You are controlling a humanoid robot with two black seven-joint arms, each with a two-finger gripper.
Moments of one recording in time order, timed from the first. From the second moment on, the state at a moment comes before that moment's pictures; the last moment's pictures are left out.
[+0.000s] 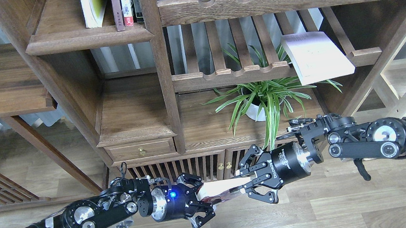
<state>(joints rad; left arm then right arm) -0.73 0.09 -0.02 -0.96 0.82 -0.28 -0.08 1.04 -0.52 -0.35 1.26 -0.87 0.38 0.46</state>
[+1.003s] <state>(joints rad) -0.69 0.33 -0.18 -1.14 0.70 -0.34 -0.11 0.96 -0.67 -0.32 0.98 -0.62 0.40 0.45</state>
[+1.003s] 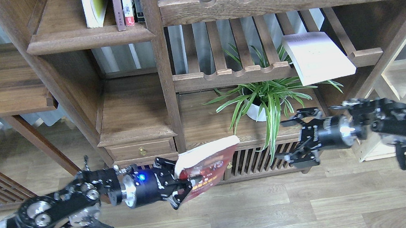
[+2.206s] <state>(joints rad) -0.71 1.01 -0.66 -1.34 0.30 -0.49 -0.02 0.42 -0.87 -0.21 0.83 -0.59 -0.10 0.47</state>
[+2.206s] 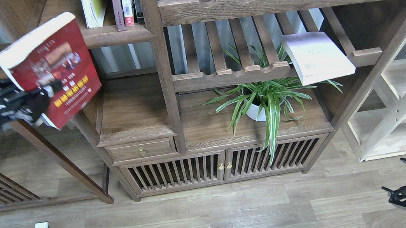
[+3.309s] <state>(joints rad) -1.08 1.11 -0.64 -1.38 -0.07 -0.37 0.28 0.40 -0.90 -0.23 0.87 -0.60 -0.16 0.48</state>
